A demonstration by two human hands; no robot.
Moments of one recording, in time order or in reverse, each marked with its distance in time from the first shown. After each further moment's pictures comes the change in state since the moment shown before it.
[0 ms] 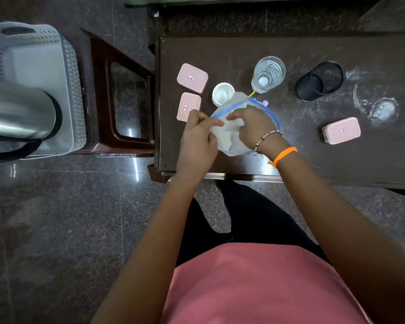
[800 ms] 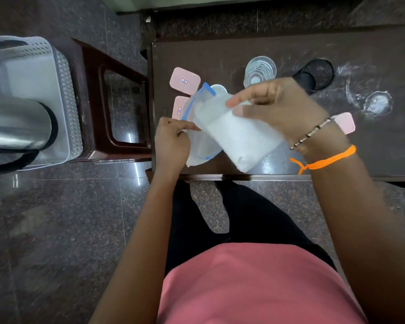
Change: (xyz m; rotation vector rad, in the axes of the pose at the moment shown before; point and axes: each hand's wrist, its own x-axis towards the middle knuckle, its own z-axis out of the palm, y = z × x) left_hand 0.008 0.004 -0.026 -0.102 0.037 -0.300; right_hand -0.040 0.001 -0.064 0.765 -0.029 -0.117
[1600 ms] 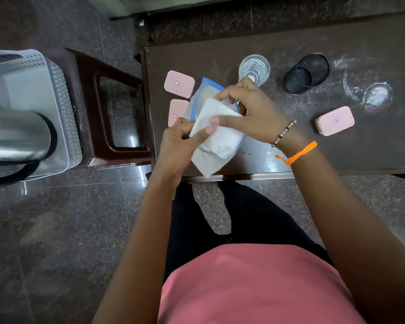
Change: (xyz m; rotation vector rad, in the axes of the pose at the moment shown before) left_hand -0.010 0.022 0.002 -0.382 -0.301 -0.052; right_hand 0.031 0.033 0.007 -0.331 0.037 -0.165
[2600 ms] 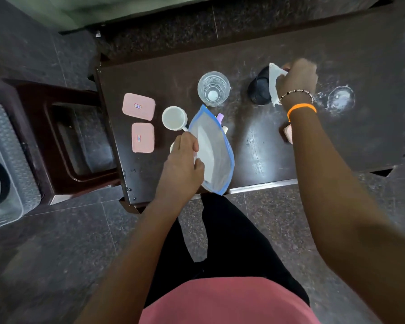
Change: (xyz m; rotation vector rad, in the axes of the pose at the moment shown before) left_hand 0.044 -0.001 0.077 0.727 -0.106 0.232; right_hand 0.070 0.143 -0.130 -0.459 0.665 0.699
